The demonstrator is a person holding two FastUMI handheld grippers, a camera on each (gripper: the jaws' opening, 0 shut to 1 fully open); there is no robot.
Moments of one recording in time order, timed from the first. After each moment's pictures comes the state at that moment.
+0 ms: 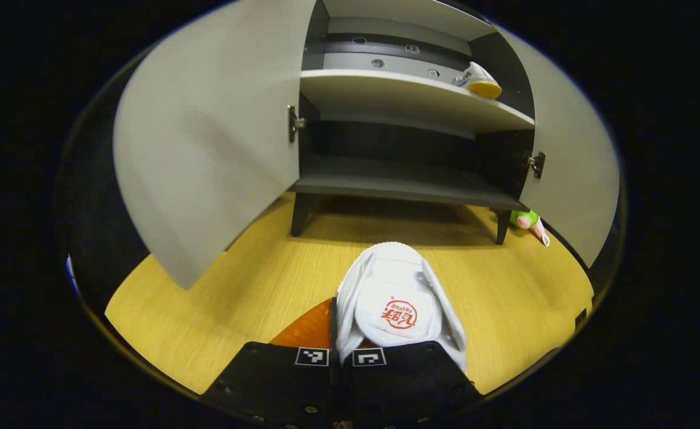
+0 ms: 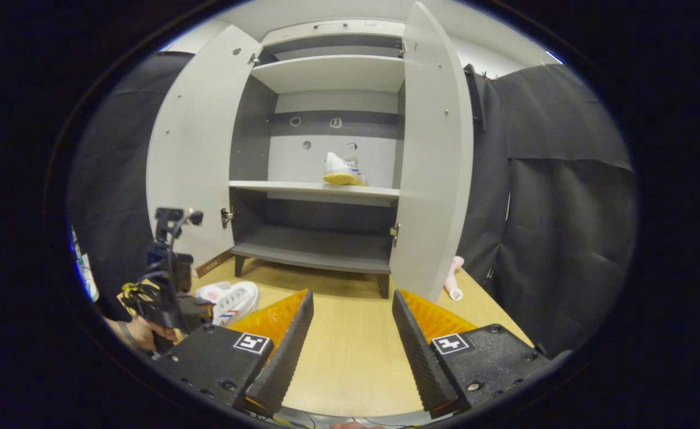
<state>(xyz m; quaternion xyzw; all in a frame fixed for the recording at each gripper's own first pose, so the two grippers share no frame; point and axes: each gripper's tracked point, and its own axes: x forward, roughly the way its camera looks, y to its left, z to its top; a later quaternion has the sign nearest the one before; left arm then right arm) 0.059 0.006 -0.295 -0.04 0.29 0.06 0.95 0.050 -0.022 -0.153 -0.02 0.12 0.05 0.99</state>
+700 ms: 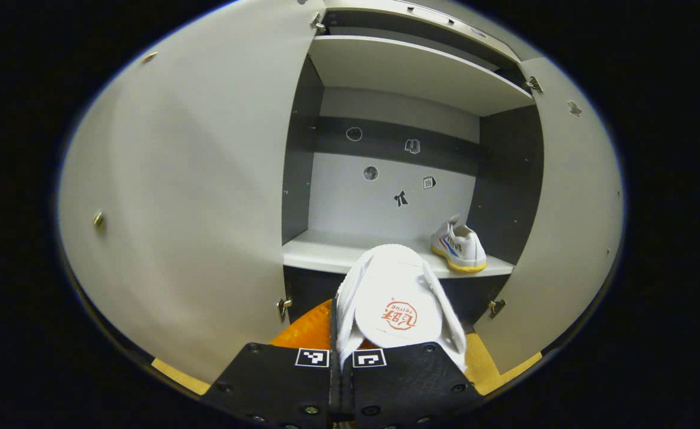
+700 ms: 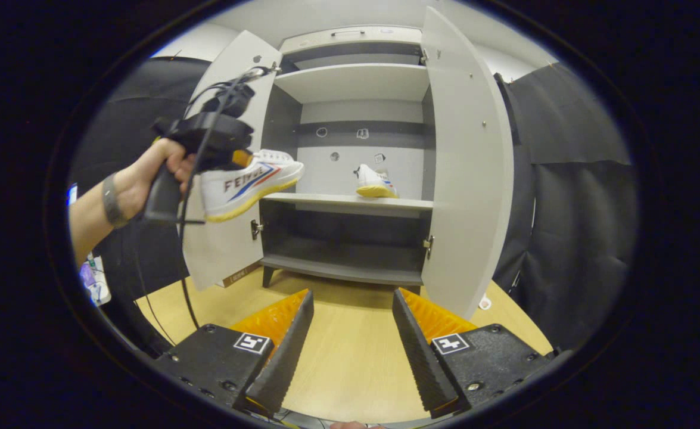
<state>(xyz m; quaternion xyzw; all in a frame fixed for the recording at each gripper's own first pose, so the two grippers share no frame) 0.224 0.002 -0.029 -0.06 0.20 0.03 0.98 0.051 0.010 -0.140 -0.02 0.09 0.09 0.99</state>
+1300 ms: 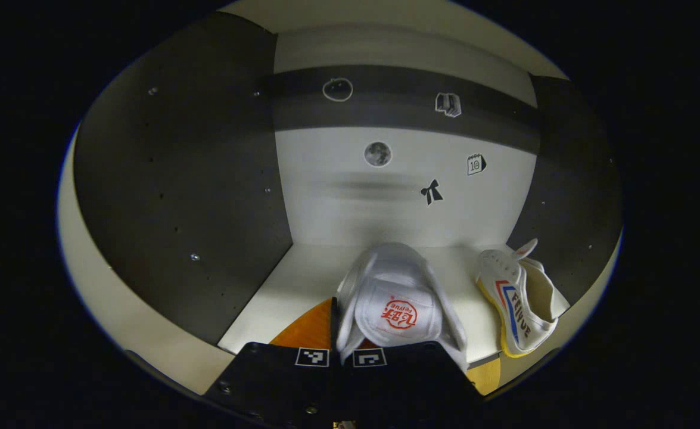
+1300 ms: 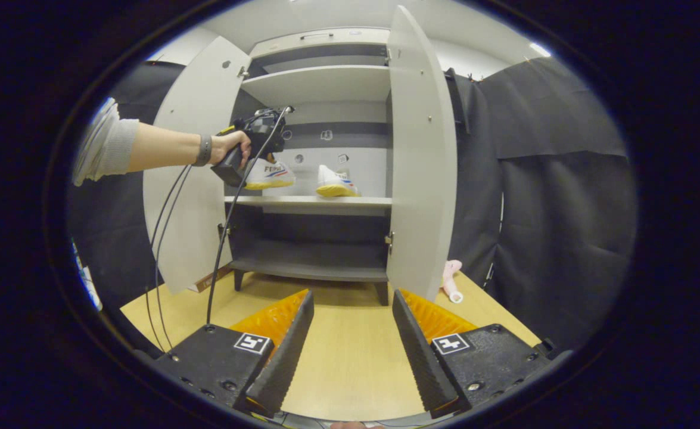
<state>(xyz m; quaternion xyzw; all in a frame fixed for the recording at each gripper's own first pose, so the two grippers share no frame) 0.314 -0.001 -0.073 -0.02 0.33 0.06 0.94 0.048 -0.044 -0.146 0.00 0.09 0.01 1.00</state>
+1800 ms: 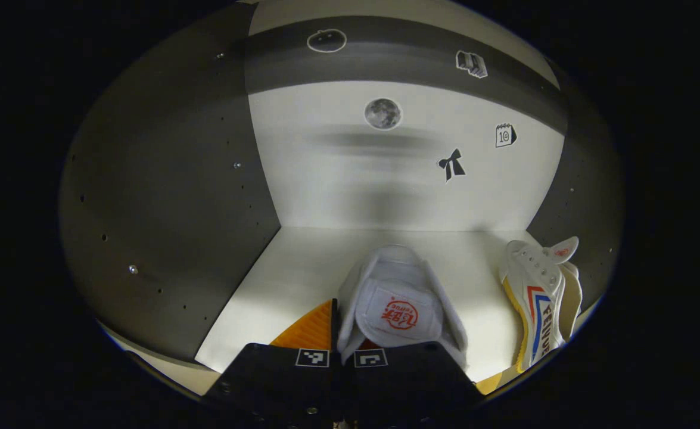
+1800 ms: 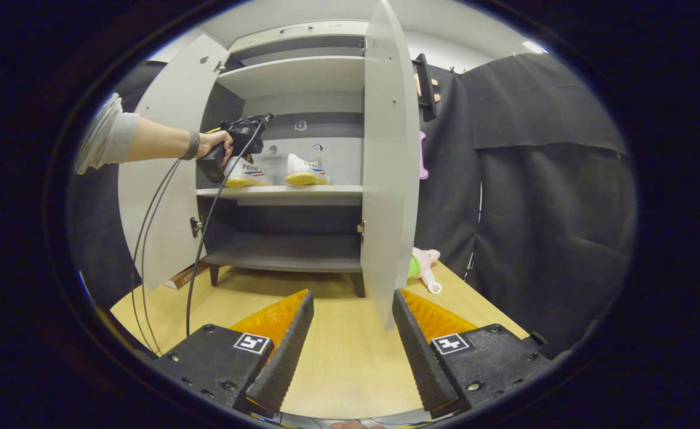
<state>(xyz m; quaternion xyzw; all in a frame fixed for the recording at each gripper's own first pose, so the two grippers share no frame) 0.317 -0.004 -0.093 -0.02 0.41 0.06 0.91 0.054 -0.071 -0.163 0.01 0.11 -0.03 0.99</state>
